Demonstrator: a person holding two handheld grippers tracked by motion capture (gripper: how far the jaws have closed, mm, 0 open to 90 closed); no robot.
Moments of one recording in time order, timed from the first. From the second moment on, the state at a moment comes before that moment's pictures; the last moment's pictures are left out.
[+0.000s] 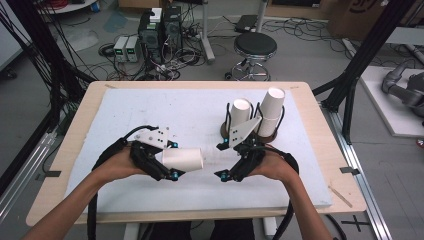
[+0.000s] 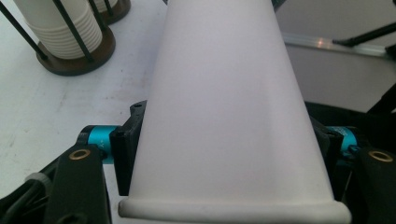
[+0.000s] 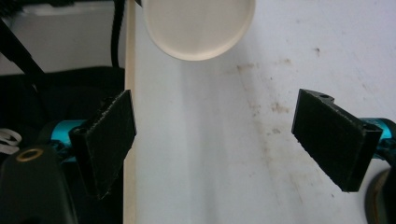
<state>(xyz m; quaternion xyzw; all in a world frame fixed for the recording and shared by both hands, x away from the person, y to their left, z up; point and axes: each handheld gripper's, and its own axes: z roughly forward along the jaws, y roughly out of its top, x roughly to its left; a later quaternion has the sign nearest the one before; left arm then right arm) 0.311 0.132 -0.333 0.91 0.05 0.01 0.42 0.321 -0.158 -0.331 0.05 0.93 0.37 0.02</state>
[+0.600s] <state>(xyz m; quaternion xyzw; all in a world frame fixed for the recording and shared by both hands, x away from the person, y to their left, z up) 0.310 0.106 -0.324 0.96 0.03 0.00 0.27 0.312 -0.124 -0.336 0.02 0.97 0.25 0.03</state>
